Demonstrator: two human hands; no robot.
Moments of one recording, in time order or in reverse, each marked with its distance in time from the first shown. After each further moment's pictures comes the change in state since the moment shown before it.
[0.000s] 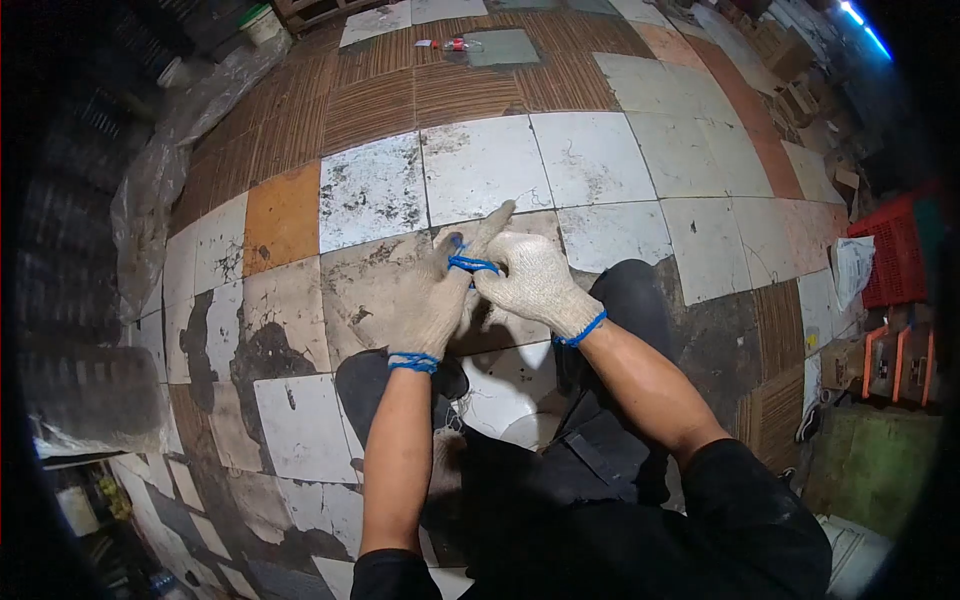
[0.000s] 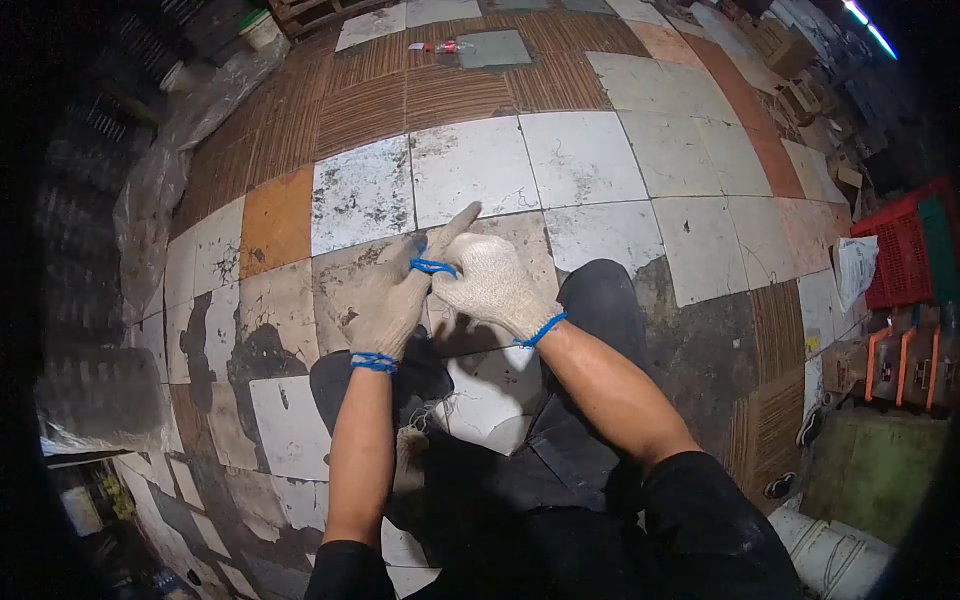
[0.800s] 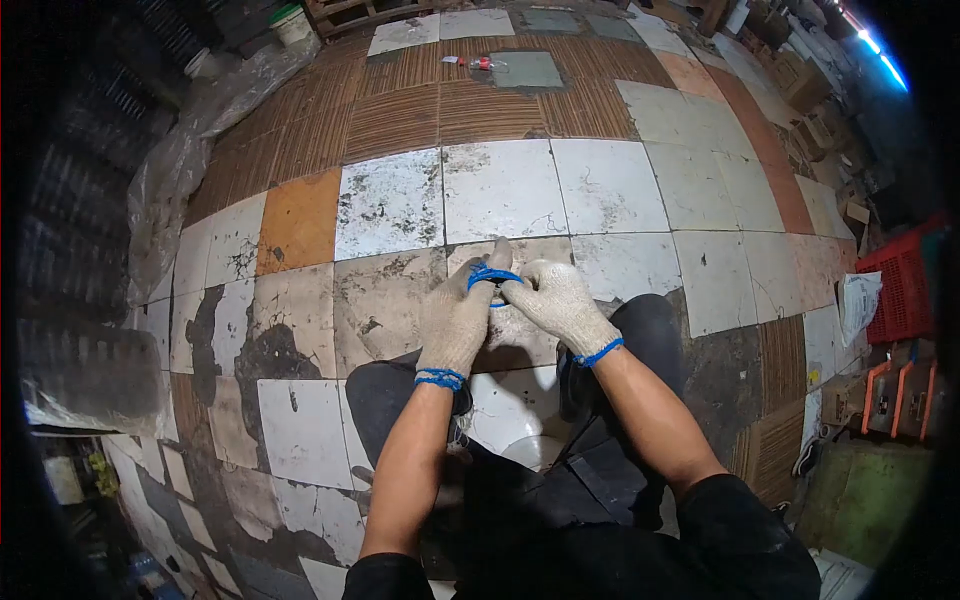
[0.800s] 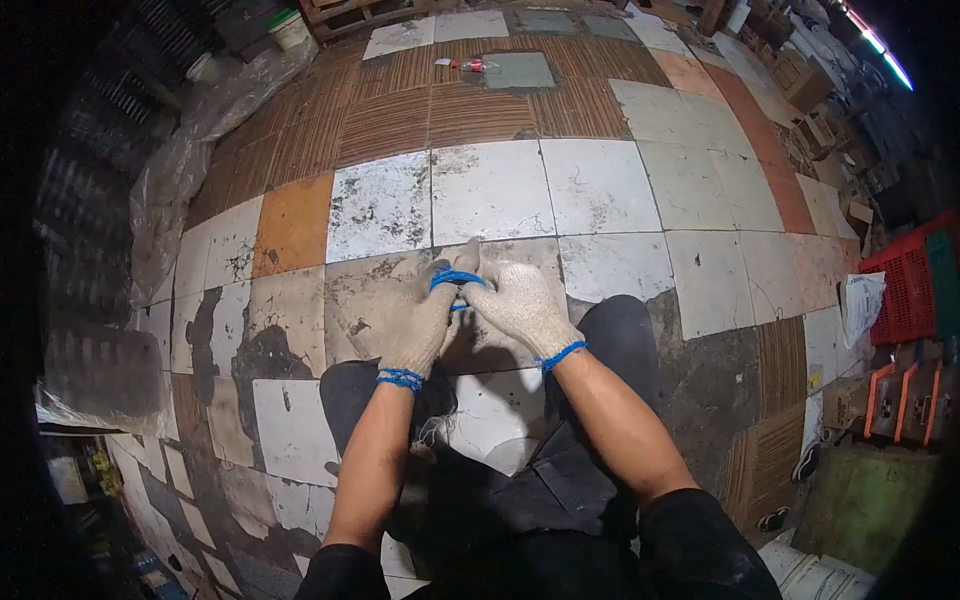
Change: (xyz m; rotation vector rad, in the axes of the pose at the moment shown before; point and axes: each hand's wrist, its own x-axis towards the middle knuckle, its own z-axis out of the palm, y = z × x) left_hand 0.001 0.020 0.002 -0.109 0.077 -0.102; right_hand 0.004 0.004 -0.017 0.001 -0.143 0.296
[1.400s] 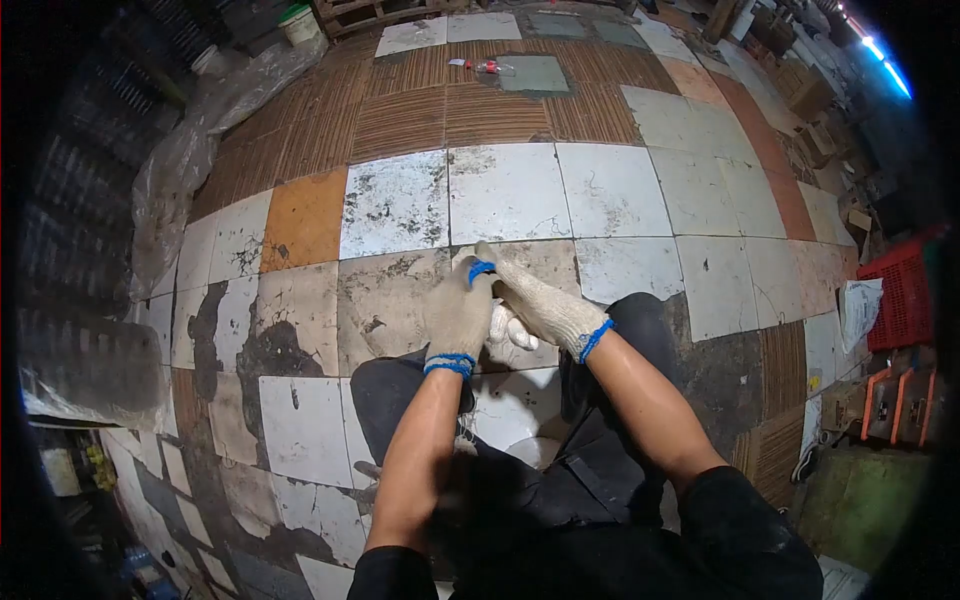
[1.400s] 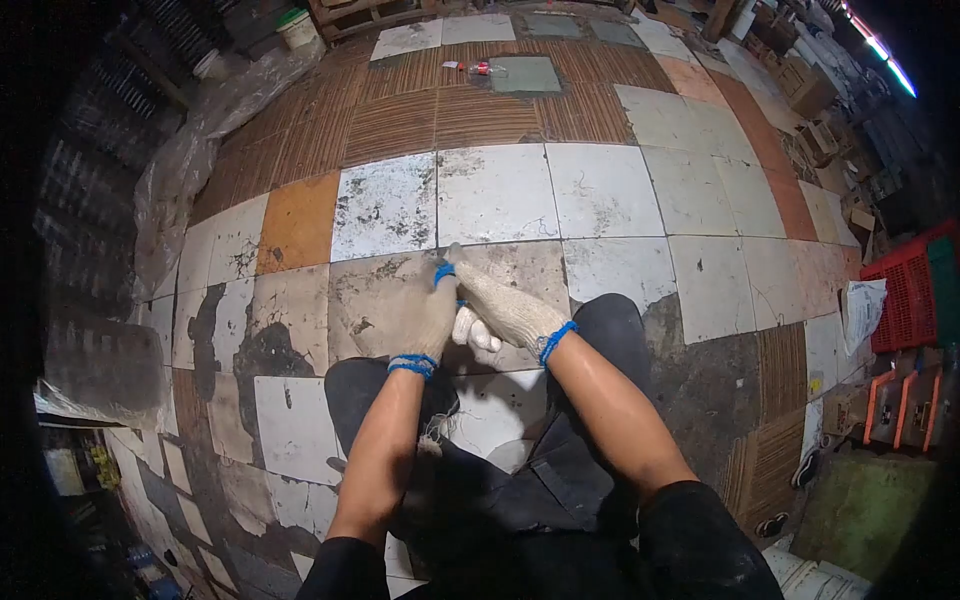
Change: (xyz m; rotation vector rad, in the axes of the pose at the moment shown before) left_hand 0.011 -0.023 0.023 0.164 0.109 0.043; right_hand 0.006 0.004 0.047 1.094 -0.515 0.339
